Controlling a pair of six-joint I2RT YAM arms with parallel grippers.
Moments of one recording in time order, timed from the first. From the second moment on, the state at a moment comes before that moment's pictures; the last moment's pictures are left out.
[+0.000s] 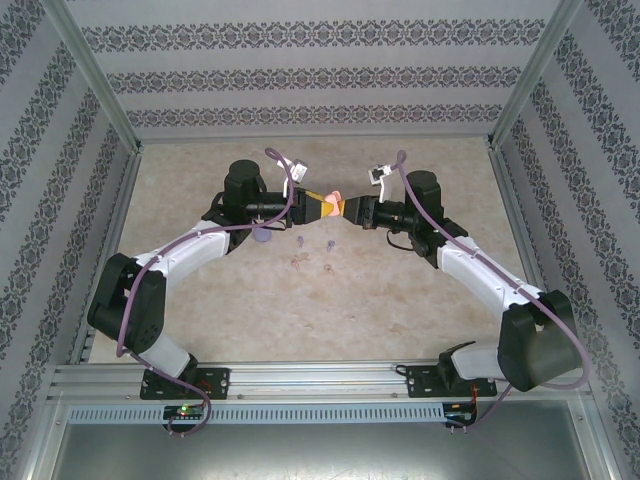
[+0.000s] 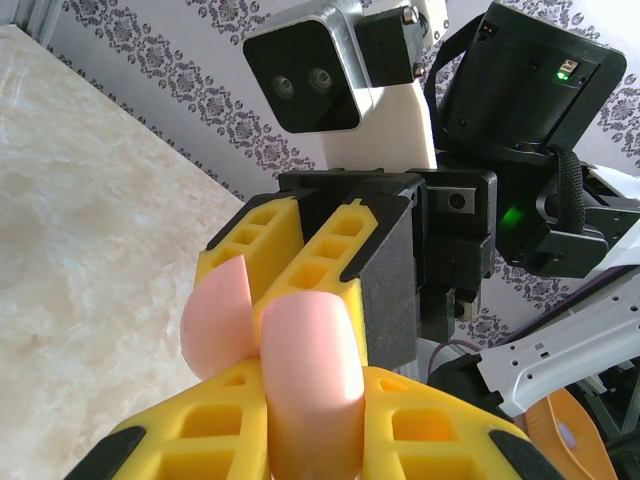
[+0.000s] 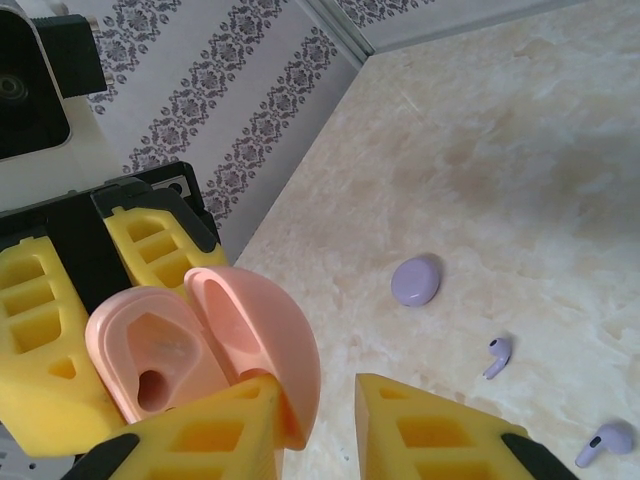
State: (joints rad) left arm -0.43 1.59 1.05 0.37 1.00 -0.50; right arm 0.34 1.34 0.88 0.11 -0.74 0.55
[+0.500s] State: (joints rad) left arm -0.42 1.59 1.07 0.36 0.98 -0.50; right arm 0.35 1.37 0.93 0.09 -0.75 0.55
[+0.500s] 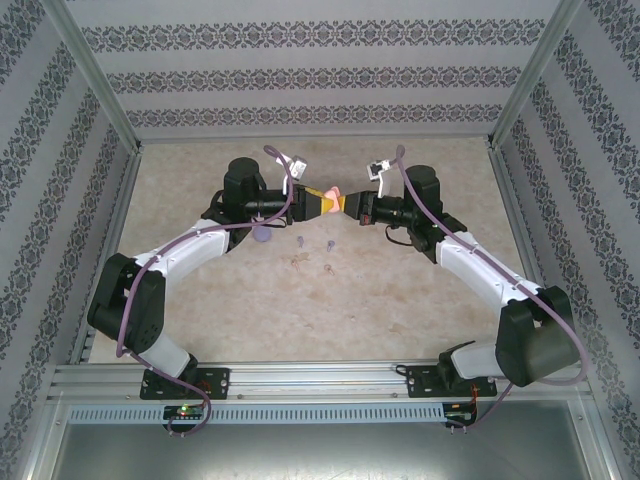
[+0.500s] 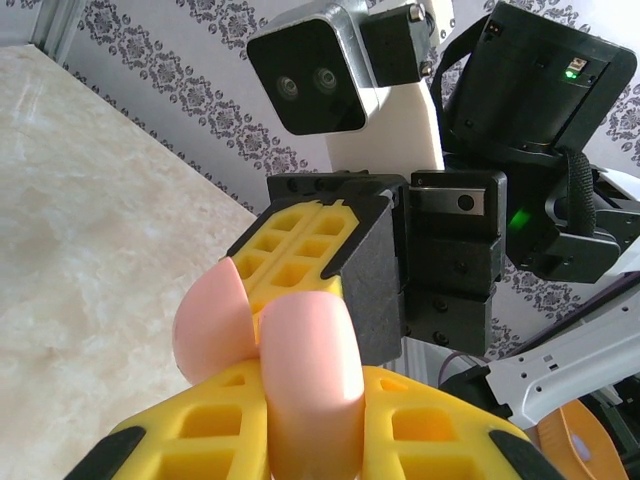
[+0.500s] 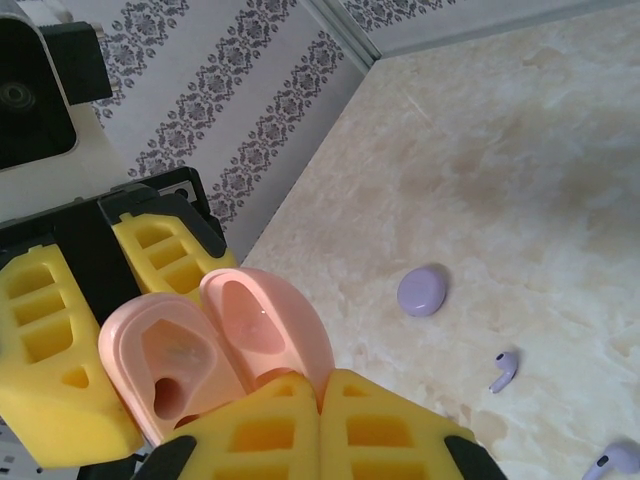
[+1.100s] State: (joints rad) left arm -0.42 1.58 1.13 0.14 0.96 -0.34; right arm 0.35 1.36 1.04 -0.17 -0.67 0.38
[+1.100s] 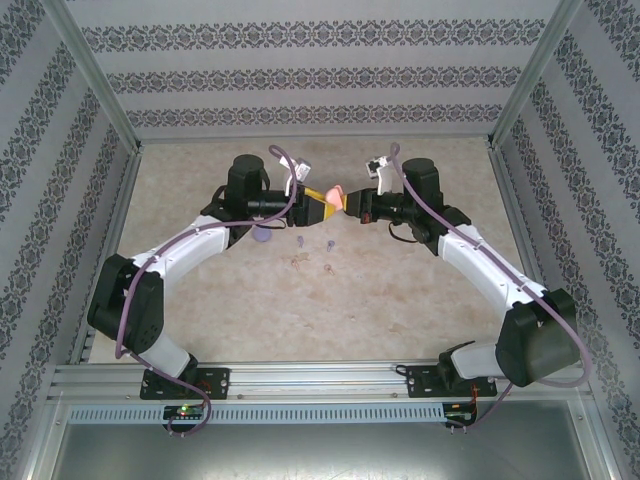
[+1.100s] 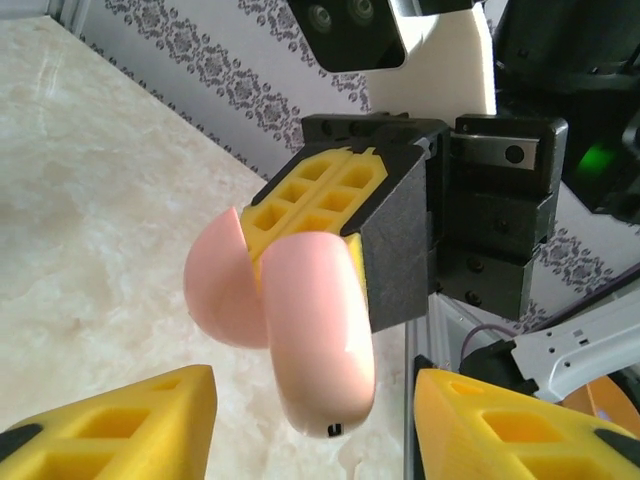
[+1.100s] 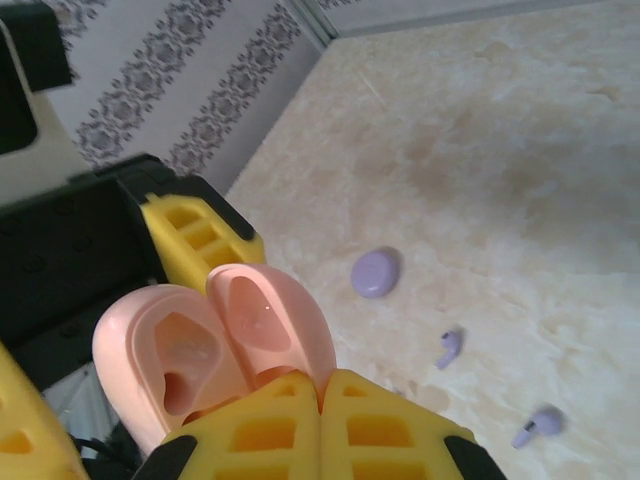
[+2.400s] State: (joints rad) left arm -0.41 1.85 1.69 -0.91 1.15 0.35; right arm 0.49 1.43 1.35 -0.73 -0.41 -0.08
